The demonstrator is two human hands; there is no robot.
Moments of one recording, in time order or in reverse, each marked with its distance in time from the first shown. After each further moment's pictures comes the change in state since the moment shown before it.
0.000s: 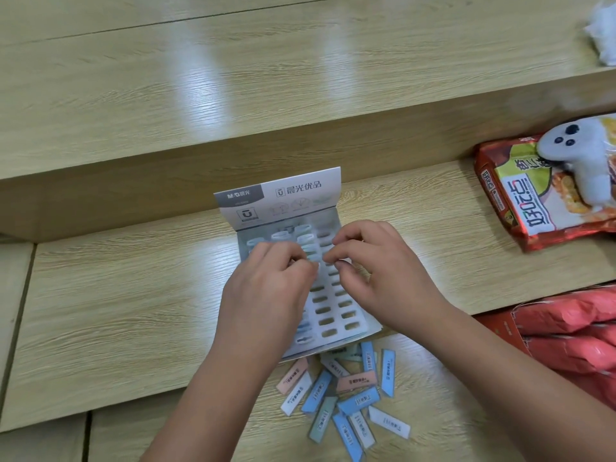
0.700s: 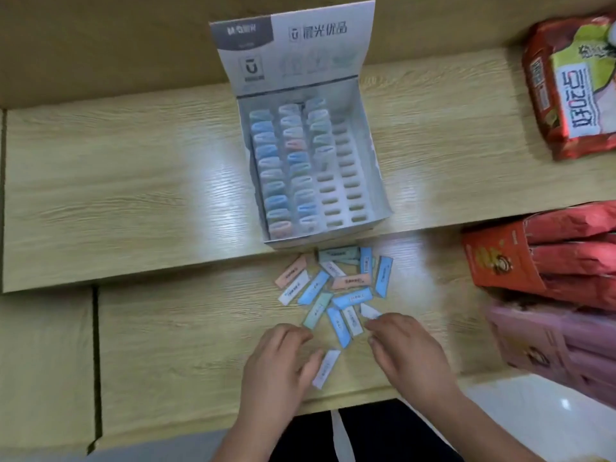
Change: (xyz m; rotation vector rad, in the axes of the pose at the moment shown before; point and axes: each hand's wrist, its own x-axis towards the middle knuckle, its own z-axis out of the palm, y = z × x) left_hand -0.238 0.057 0.080 -0.372 -0.235 -0.460; right_hand -0.258 0.010 0.076 -0.085 -0.310 0.320
